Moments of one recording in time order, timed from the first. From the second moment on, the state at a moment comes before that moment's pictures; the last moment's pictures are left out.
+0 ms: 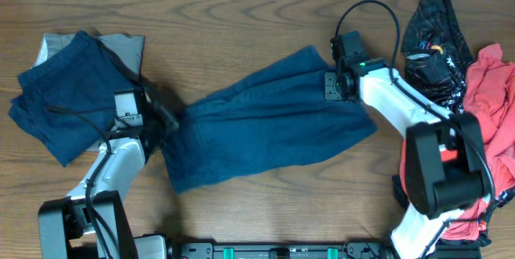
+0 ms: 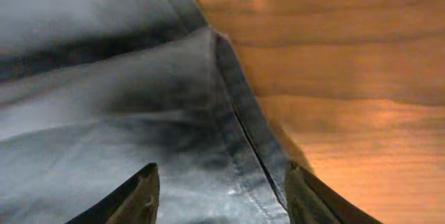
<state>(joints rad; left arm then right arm) 0.14 1.49 0.64 -0.17 0.17 -0.59 0.27 1.89 1.25 -0.57 0.10 0.29</state>
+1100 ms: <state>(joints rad) 0.14 1.45 0.83 -0.97 0.25 -0.45 0.27 2.09 1.25 -0.03 -0.14 0.20</state>
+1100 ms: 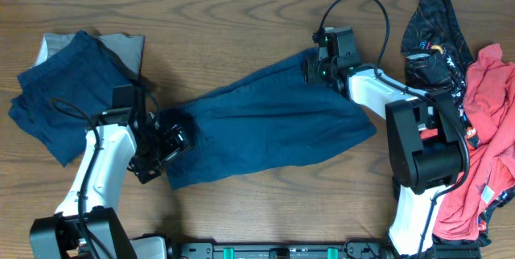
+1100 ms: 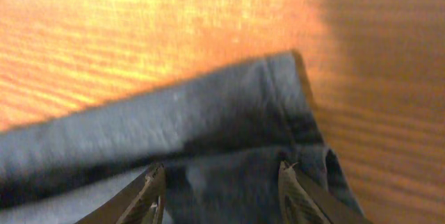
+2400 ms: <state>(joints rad) 0.14 1.62 0.82 -0.82 0.26 -0.43 0.44 1.62 1.24 -0.84 -0.28 0.23</state>
